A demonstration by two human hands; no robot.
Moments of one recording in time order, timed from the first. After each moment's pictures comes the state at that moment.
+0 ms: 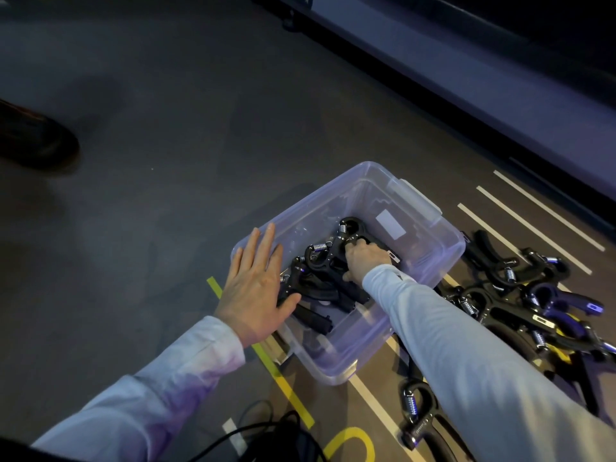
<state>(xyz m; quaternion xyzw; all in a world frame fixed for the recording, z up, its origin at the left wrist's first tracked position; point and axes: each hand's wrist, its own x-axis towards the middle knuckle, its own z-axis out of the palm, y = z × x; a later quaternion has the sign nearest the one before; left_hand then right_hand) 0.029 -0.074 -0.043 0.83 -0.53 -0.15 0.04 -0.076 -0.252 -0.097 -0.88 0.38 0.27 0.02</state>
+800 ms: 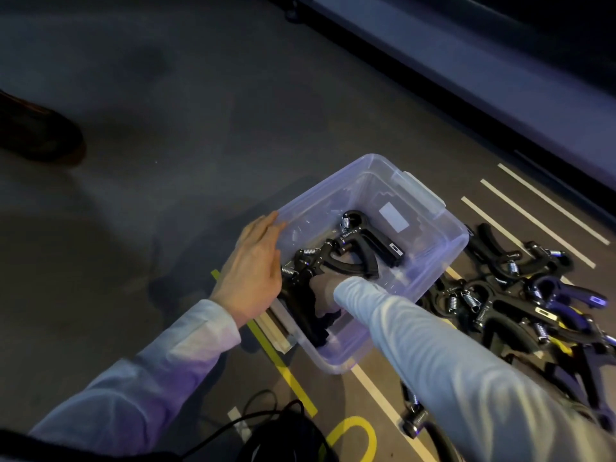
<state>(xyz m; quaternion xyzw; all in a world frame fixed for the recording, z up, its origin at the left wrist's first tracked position) 0.045 -0.077 -0.046 0.80 -0.52 -0.11 0.29 -0.052 -0.191 -0.093 -0.85 0.25 0.42 0.18</state>
